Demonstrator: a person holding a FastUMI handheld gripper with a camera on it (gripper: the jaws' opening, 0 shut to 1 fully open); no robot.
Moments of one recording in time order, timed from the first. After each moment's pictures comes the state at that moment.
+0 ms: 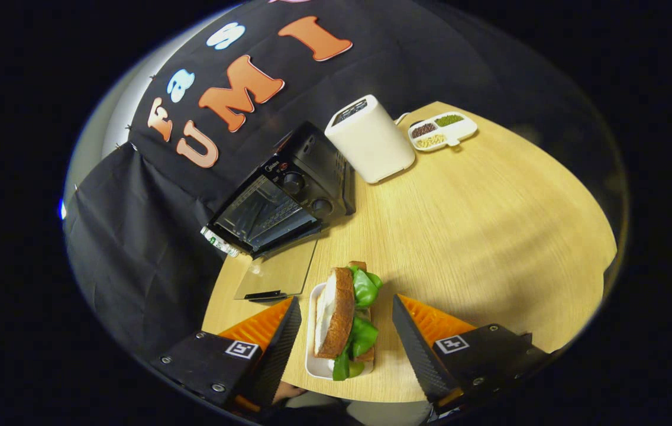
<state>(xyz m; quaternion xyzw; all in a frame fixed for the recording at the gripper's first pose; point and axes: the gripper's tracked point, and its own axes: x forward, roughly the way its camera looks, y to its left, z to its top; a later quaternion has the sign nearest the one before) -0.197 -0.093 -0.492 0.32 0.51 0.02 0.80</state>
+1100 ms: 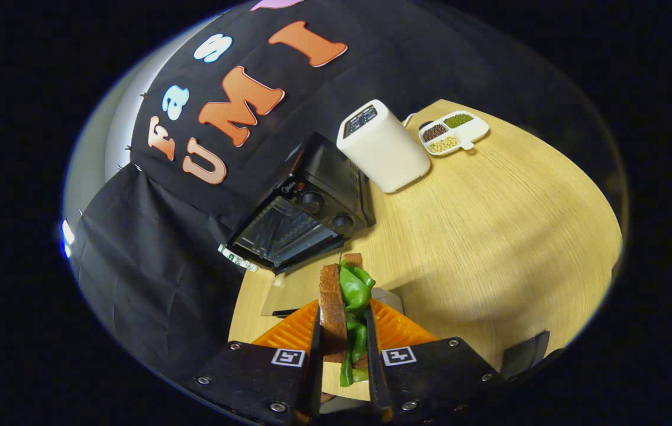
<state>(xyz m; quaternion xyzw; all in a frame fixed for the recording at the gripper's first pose) -0.151 -0.071 -0.456 0.35 0.47 0.02 0.81</state>
